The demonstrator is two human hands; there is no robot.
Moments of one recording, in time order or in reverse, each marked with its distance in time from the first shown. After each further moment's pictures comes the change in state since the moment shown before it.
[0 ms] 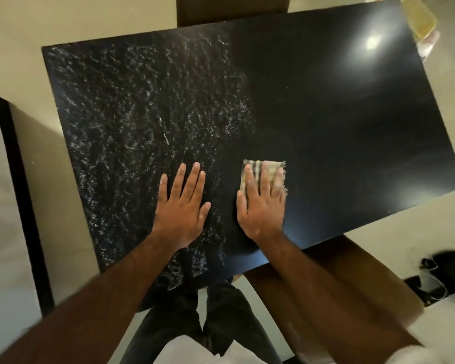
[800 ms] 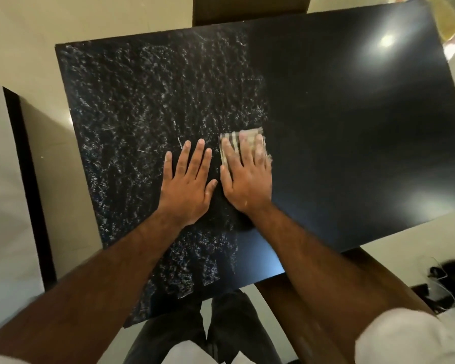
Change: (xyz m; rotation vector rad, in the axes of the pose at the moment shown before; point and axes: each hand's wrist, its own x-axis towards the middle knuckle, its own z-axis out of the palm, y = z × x) left_hand 0.055 -0.034 -0.015 -0.006 0.056 -0.048; right_hand 0.082 -0.067 0.008 0.027 0.094 -0.259
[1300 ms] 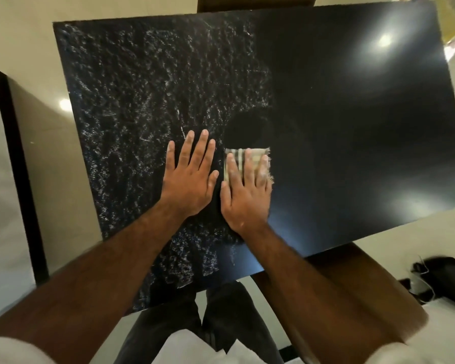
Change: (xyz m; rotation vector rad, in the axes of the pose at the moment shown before) left_hand -0.001 0.000 -0.003 -0.017 0.044 0.007; right_hand -0.057 -0.024 -0.006 -0.023 -0.115 0.145
